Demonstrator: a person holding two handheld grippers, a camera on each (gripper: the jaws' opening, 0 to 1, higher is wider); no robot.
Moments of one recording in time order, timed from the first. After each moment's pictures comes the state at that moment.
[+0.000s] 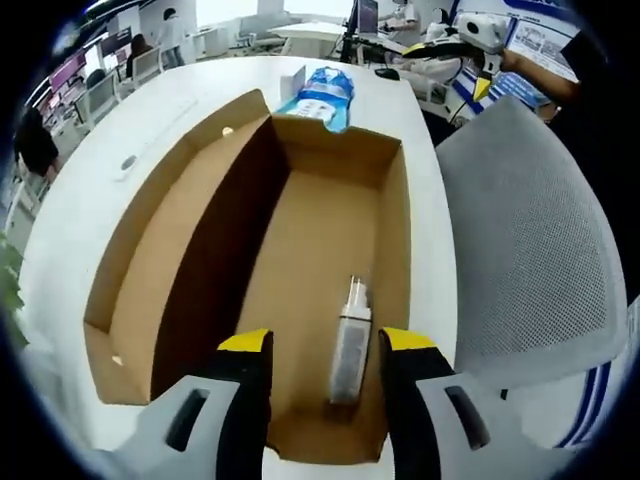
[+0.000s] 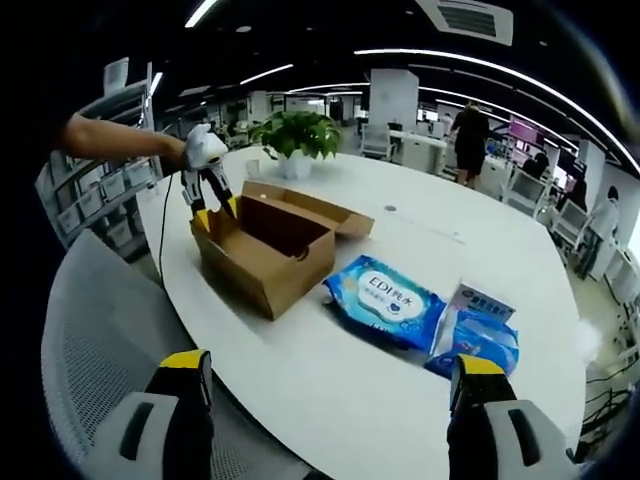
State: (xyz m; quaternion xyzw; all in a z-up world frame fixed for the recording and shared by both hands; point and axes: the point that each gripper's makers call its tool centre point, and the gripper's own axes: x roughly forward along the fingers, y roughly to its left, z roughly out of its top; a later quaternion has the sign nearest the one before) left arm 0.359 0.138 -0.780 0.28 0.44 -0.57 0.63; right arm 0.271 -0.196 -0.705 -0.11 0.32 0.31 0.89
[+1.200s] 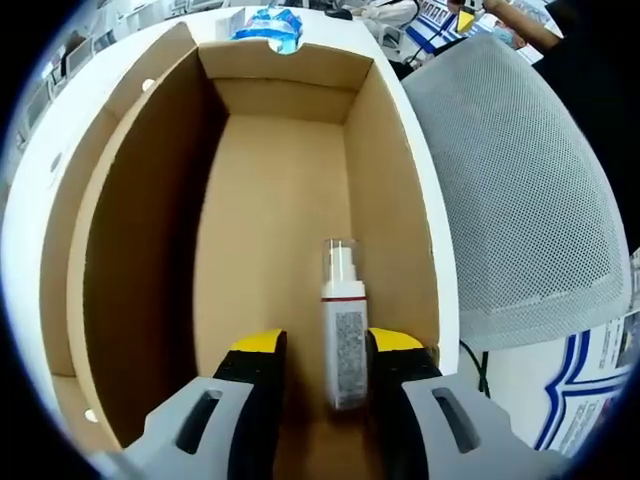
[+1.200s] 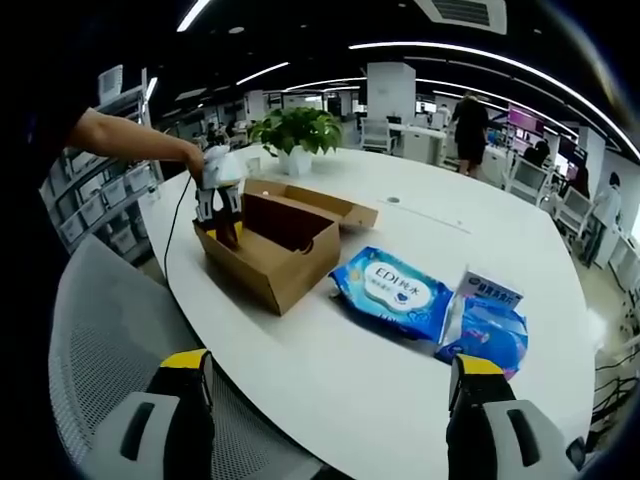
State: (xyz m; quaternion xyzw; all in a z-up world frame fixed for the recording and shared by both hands) left arm 0.343 0.139 -0.827 0.34 0.49 -0.62 0.50; right arm 0.266 -0.194 -0.712 -0.09 0.34 0.31 0.88
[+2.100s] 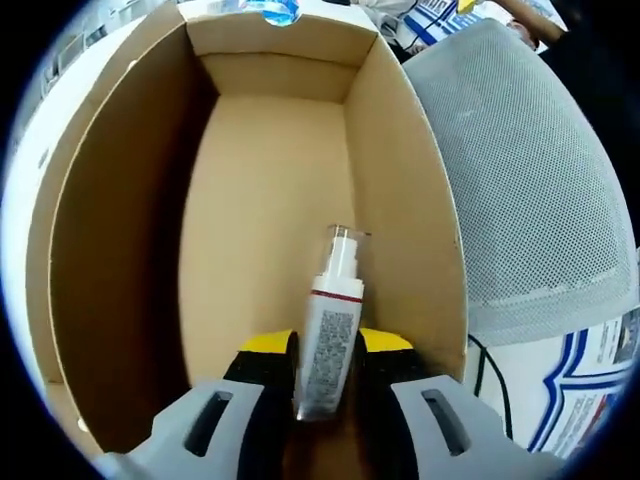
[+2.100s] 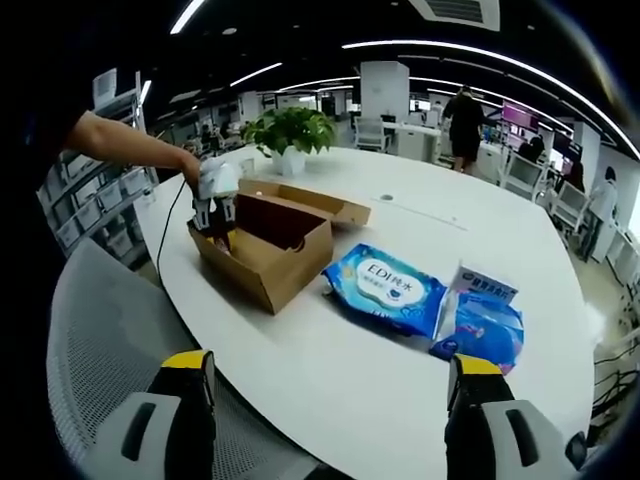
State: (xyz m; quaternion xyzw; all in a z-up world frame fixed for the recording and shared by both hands) left arm 0.338 0.145 -0.843 0.36 0.50 -0.62 0.49; right arm 0.268 -0.202 -0.714 -0.09 0.34 0.30 0.89
